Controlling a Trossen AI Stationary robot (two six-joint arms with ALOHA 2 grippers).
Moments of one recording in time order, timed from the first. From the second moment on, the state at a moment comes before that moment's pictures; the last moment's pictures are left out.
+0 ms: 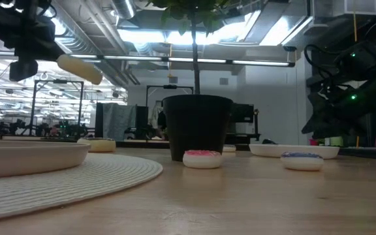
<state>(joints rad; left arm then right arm) 0.33 0.17 0.45 -0.72 0.10 -0.85 -0.73 0.59 0.01 0.05 0.16 0.44</state>
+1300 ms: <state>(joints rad) -0.78 0.63 0.45 -0.55 -0.77 -1.51 -0.73 0.59 0.01 0.05 0.16 0.44</state>
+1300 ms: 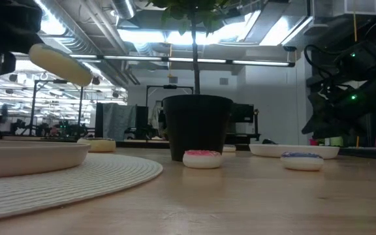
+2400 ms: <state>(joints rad) -0.98 1.39 0.45 0.01 -0.94 -1.90 -0.73 0.59 0.01 0.05 0.16 0.44</state>
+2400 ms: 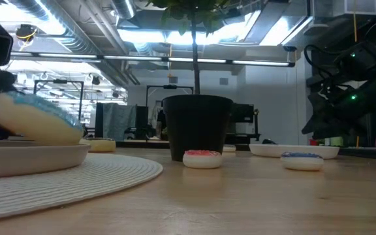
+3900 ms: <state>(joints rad) -0.83 1.31 0.45 -0.05 -0.73 -1.79 -0.73 0.59 0.01 0.05 0.16 0.44</state>
